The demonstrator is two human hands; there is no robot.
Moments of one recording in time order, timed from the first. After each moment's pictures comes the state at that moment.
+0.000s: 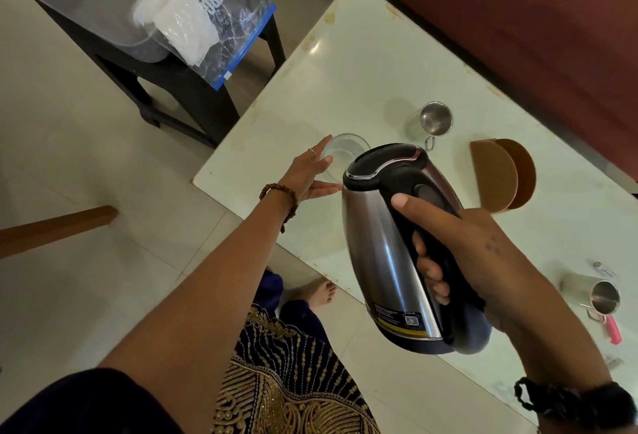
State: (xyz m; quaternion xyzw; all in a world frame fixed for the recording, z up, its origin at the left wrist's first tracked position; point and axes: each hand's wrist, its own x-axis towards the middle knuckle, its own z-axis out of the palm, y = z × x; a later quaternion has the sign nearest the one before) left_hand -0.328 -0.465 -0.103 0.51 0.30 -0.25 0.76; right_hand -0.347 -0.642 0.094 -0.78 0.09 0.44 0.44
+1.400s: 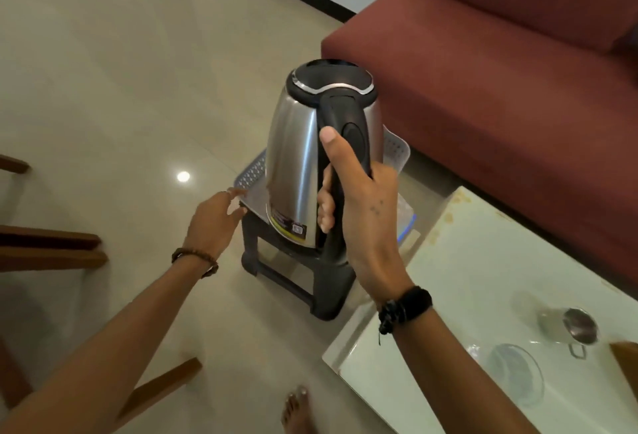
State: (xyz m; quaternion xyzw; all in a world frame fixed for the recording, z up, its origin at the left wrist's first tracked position) left_hand -0.310 -0.039 -0.008 0.88 0.32 0.04 0.35; right_hand -0.266 -0.223 0.122 -0.64 -0.09 0.17 0.74
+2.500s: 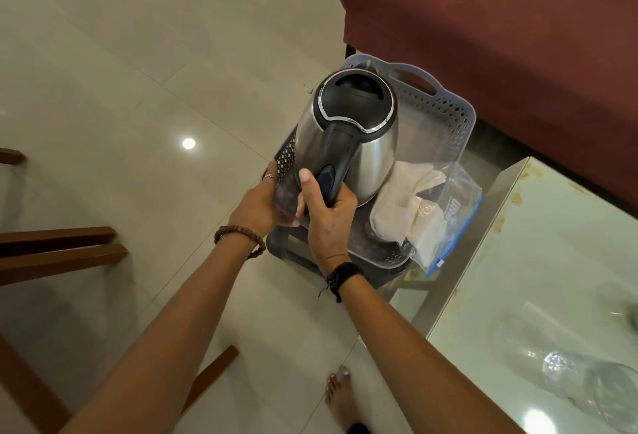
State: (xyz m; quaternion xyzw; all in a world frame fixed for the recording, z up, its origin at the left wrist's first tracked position) left_hand -0.241 0.007 -0.047 0.85 0.27 -0.19 0.41; right_hand -0.232 -0.097 -0.048 -0.62 -0.02 0.11 0.77
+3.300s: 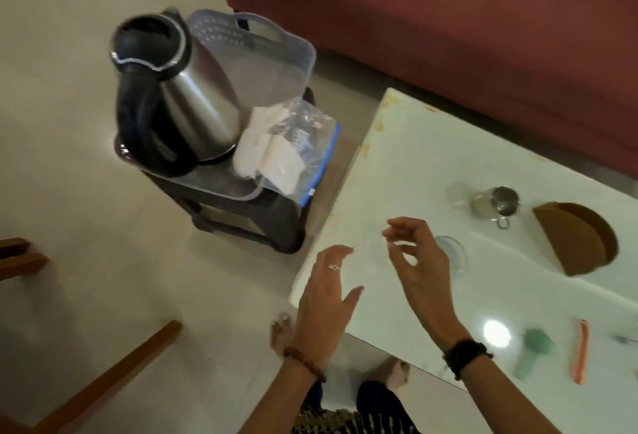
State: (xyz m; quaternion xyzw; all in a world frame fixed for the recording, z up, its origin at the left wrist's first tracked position) left_hand -0.371 -0.324 -0.049 0.84 0.11 -0.07 0.53; right_hand -0.311 -0.452 -0.018 -0.84 0.01 0.07 0.53
